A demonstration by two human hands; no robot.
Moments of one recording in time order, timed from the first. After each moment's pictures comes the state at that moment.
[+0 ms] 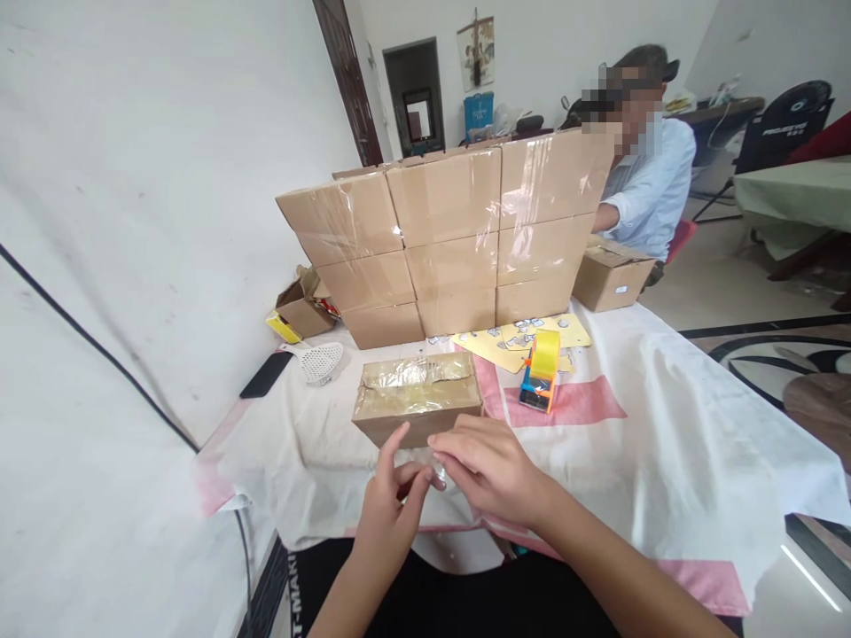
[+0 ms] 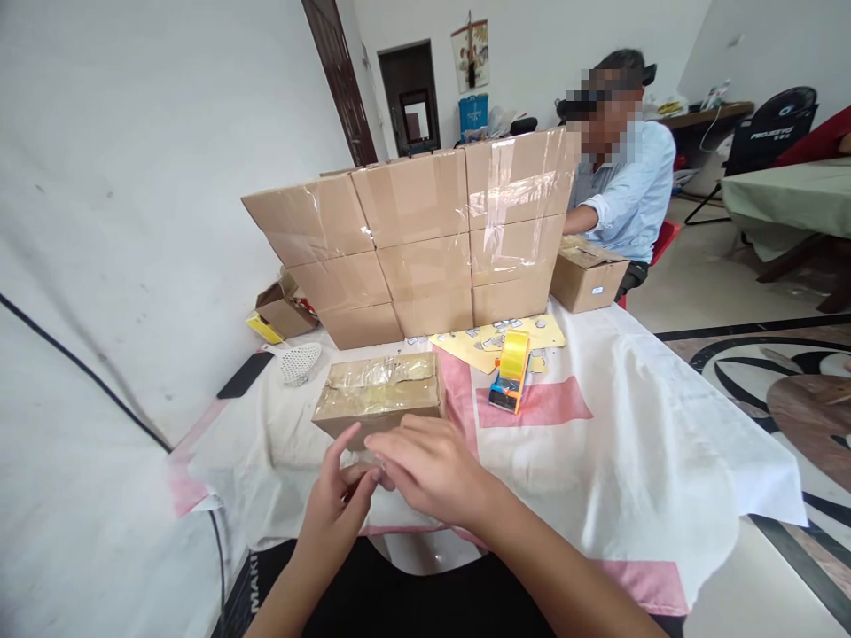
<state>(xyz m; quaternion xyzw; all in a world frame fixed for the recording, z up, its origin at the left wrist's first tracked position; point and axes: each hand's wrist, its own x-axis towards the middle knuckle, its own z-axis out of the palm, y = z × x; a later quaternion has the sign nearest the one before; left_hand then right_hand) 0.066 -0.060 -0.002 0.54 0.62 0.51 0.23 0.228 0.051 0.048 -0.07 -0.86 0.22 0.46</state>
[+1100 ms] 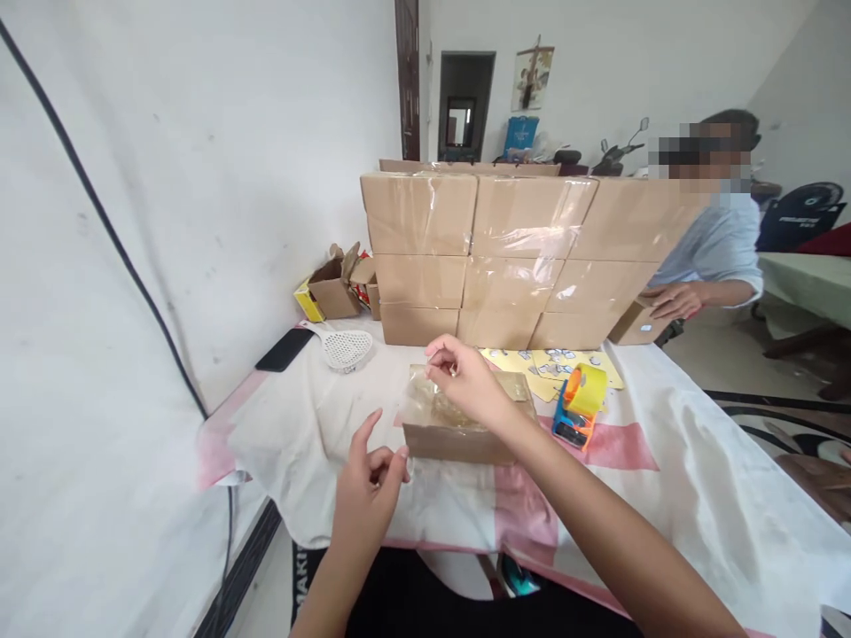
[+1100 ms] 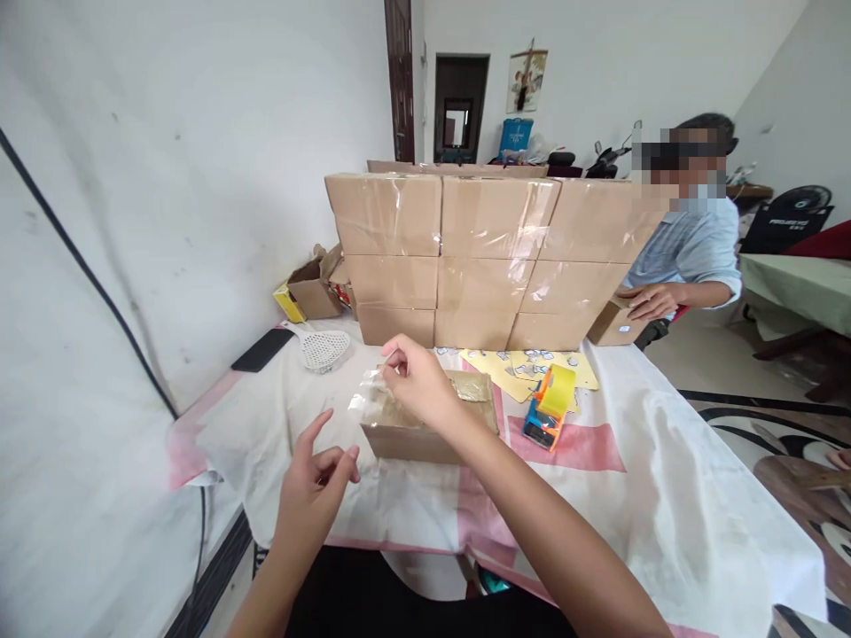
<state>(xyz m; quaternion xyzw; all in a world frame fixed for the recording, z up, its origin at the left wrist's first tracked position) -0.009 -0.067 0.016 0.40 0.70 0.56 0.19 0.083 0.117 0.091 -0.21 -0.78 0.48 0.33</state>
